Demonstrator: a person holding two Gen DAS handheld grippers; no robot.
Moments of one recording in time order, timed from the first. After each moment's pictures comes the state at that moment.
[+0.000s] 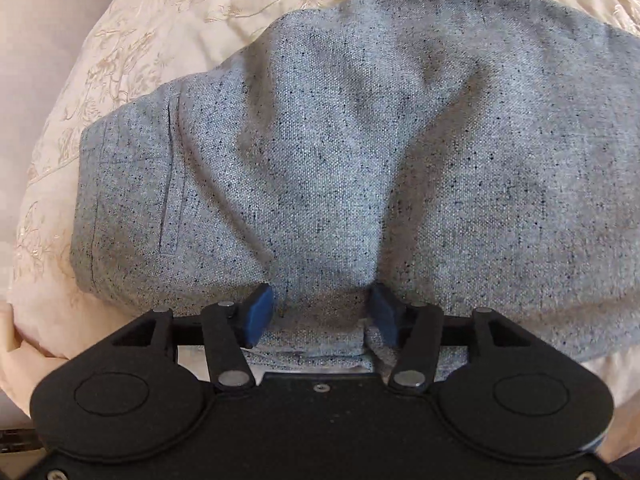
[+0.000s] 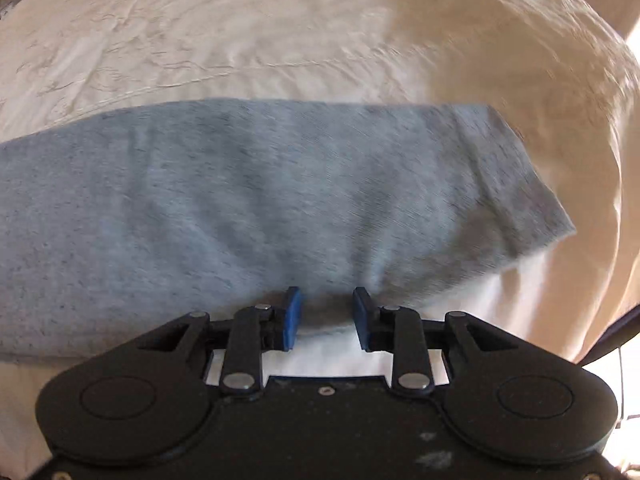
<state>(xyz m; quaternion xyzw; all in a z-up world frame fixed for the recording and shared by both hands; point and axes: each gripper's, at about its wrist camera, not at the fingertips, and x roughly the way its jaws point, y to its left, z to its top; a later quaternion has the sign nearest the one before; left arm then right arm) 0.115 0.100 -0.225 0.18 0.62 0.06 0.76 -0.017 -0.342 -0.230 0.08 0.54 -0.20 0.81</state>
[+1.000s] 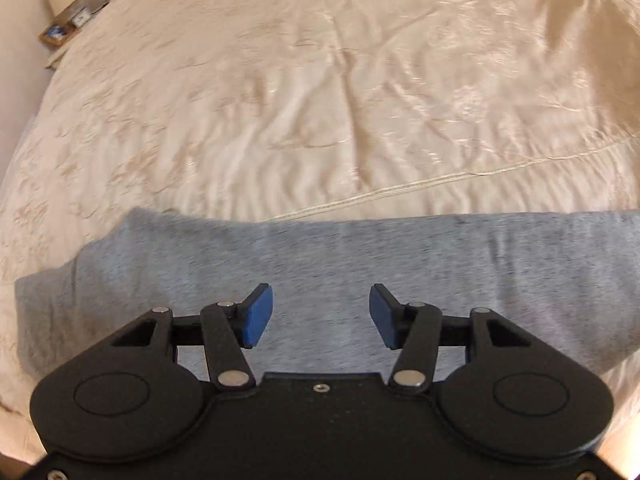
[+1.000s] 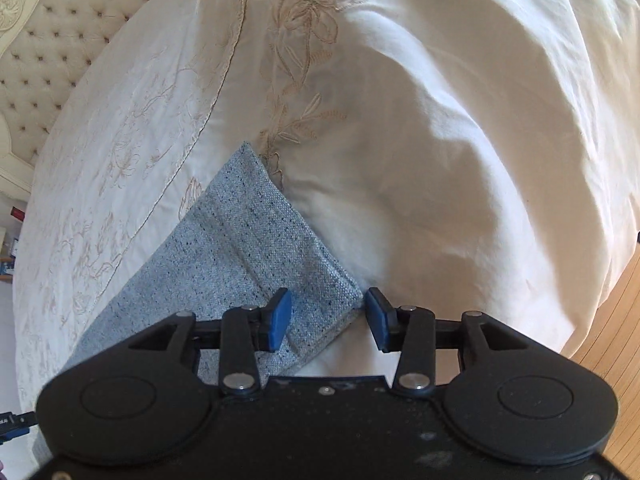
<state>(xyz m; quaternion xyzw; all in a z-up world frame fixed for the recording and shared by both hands) 0.135 -0.145 -0.127 0.15 0.55 -0.08 0.82 -0.065 -0.532 -0.238 0.40 0.44 -0.21 0.78</state>
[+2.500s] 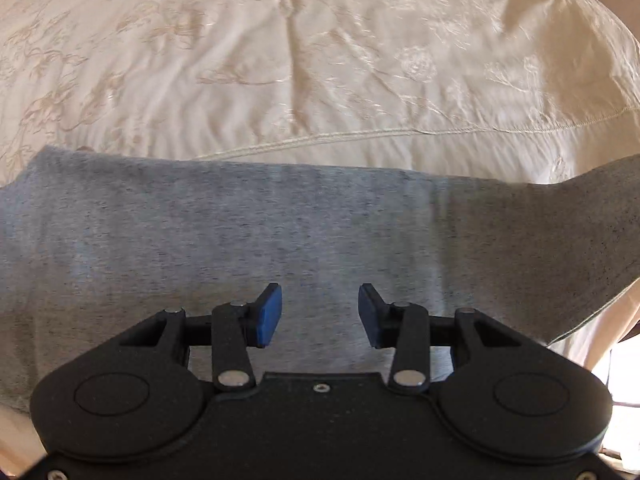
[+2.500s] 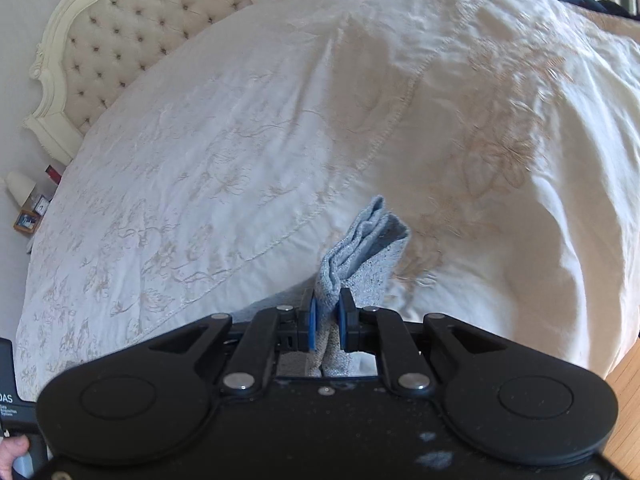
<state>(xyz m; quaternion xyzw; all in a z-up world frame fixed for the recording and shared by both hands) 0.128 -0.091 -0.160 0.04 0.62 -0.16 0.77 -0.016 -0.428 -0.097 0.26 0.40 -0.15 0.87</state>
